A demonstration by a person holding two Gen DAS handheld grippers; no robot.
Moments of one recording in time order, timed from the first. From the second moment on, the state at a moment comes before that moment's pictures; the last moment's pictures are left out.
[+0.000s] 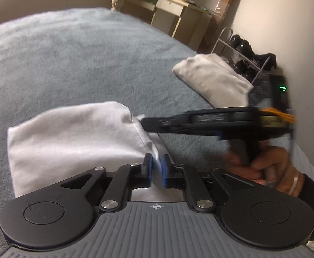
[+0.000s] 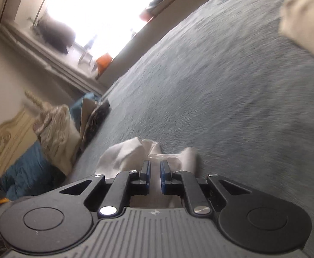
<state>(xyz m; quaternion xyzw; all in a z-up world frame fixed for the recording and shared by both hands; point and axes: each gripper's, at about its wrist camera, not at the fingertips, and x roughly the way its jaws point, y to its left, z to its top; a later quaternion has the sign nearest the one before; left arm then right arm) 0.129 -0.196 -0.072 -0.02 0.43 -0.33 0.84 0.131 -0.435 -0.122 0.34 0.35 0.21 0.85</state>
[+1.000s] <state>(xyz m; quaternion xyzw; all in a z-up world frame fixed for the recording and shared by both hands) 0.127 -0.165 -0.076 0.10 0.40 -0.28 0.87 0.027 -0.404 -0.095 0.35 0.36 0.17 0.85</state>
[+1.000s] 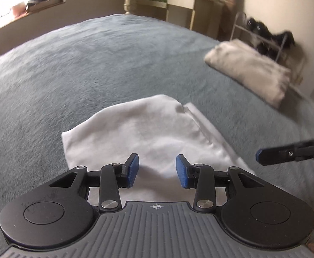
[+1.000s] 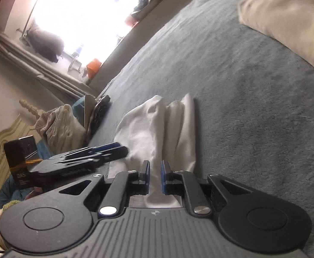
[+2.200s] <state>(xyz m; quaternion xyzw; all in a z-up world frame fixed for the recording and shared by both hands) 0.040 -0.150 -0.091 0.11 0.49 -0.30 0.81 0.173 -0.345 -0.091 0.21 0.44 0.06 0.87</state>
